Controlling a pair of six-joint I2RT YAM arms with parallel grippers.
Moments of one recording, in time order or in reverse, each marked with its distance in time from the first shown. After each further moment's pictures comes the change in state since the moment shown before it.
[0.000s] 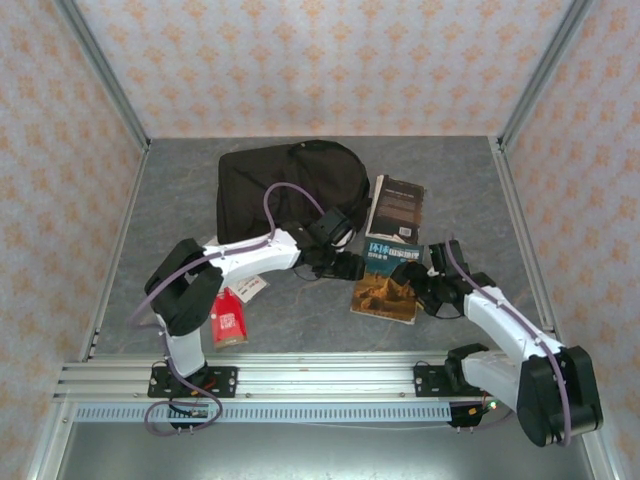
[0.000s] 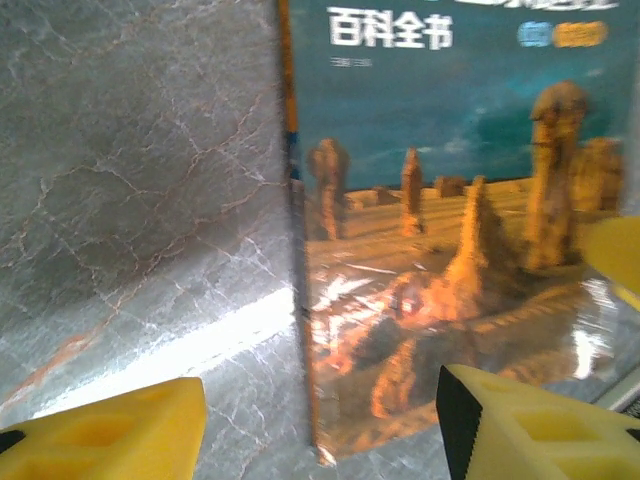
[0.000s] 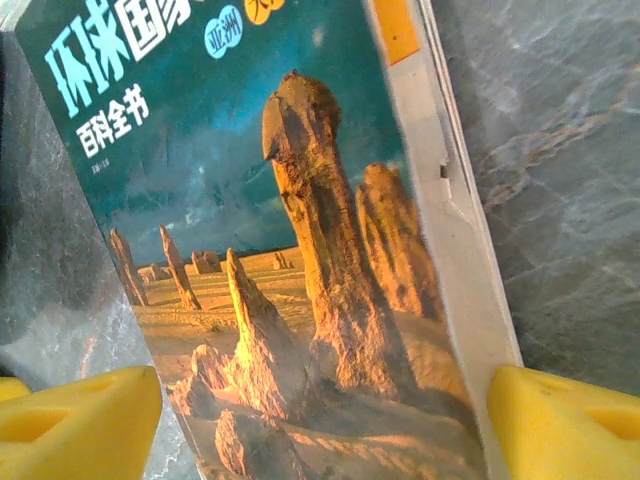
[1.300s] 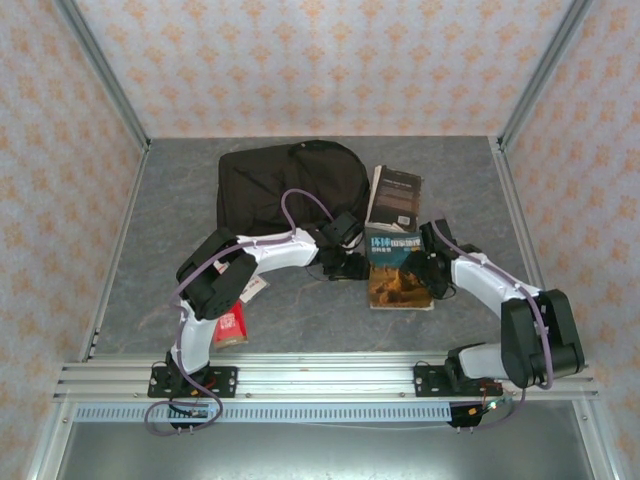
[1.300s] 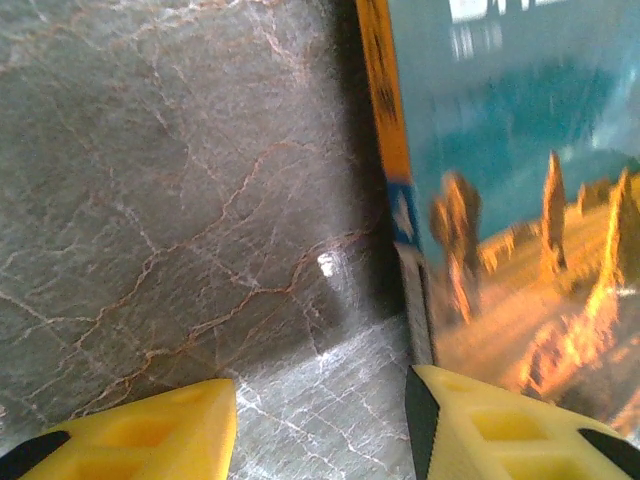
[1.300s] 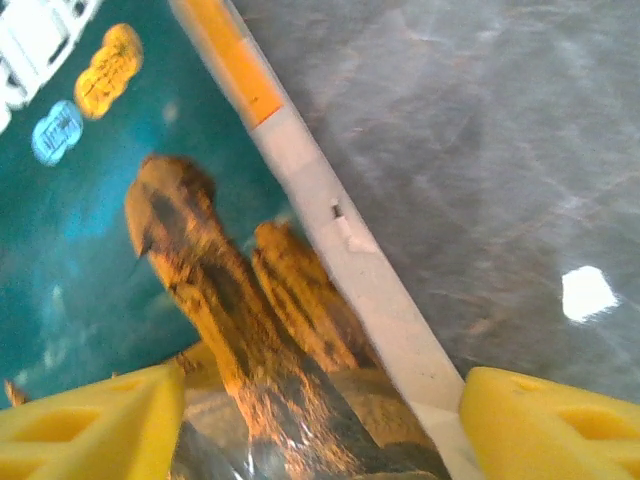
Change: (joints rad) left arm 0.004 0.190 0.085 0.081 0.049 -0.068; right arm -0.012 0.319 0.179 -0.008 0.223 -0.110
